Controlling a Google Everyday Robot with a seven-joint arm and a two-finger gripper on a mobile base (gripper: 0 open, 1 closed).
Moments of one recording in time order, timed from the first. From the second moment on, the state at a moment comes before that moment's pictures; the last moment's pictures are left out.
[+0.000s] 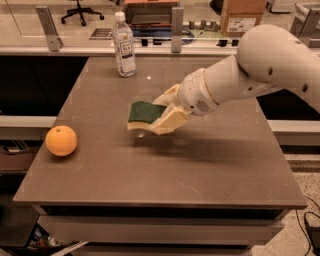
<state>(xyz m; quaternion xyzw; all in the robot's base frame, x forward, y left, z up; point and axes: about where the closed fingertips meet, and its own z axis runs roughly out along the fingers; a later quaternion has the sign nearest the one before) 0.538 -0.005 0.873 -0.61 0.67 0.23 0.37</state>
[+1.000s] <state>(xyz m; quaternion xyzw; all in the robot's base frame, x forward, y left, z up) 0.499 0.047 0.842 -0.61 0.68 0.19 0.36</state>
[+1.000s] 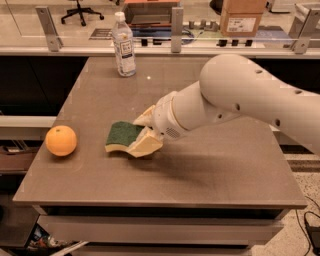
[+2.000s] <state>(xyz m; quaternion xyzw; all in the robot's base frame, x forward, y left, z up) 0.494 0.050 0.840 -0.61 0.68 0.18 0.35</state>
